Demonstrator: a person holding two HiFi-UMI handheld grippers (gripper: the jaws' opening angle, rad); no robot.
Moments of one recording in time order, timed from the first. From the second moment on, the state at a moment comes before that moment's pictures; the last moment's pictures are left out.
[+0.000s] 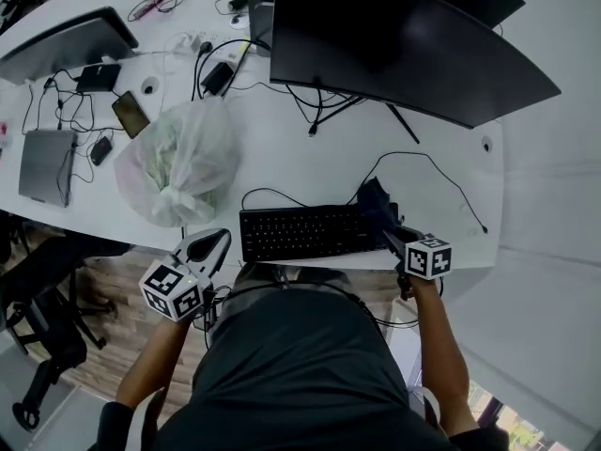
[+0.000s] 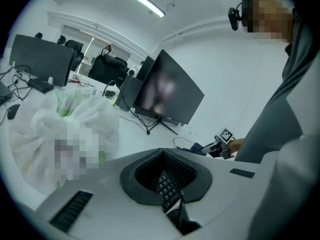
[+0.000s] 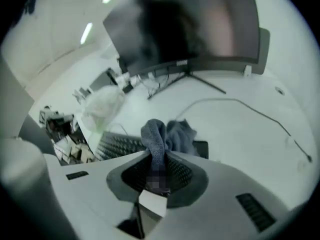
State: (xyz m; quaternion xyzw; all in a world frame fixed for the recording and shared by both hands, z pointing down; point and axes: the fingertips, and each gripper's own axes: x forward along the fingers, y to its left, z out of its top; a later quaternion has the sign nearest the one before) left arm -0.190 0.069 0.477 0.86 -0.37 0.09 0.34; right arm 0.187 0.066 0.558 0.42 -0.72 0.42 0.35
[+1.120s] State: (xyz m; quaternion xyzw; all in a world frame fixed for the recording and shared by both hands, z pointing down) left arm -0.066 0.217 0.314 0.92 -0.34 0.01 0.21; right arm 0.212 0.215 0.251 0.48 -0.87 0.06 0.08
